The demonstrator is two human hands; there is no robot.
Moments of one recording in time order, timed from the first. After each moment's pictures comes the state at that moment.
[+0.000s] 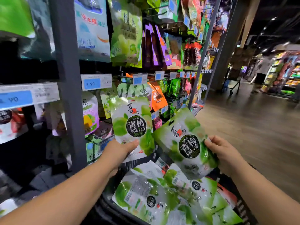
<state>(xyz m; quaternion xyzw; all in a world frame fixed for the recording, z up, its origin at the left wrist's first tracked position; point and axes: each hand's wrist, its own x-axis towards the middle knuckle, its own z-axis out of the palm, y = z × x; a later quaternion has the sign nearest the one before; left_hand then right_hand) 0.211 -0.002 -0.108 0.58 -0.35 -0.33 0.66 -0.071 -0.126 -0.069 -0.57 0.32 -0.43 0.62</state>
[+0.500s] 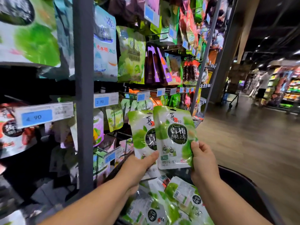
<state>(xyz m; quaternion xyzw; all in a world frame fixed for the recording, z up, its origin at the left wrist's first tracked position) 0.160 0.014 -0.081 0.50 -0.35 -0.43 0.67 0.008 -0.071 -0.046 -0.43 0.38 -0.57 0.59</state>
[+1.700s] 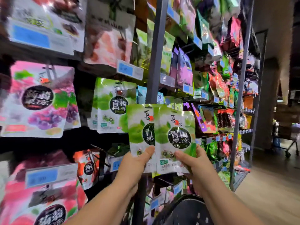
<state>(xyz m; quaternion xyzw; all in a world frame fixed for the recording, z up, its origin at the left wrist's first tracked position) 0.231 0.150 0.072 0.49 -0.33 -0.17 0.79 0.090 0.034 0.088 -0.63 0.13 -0.45 0.62</state>
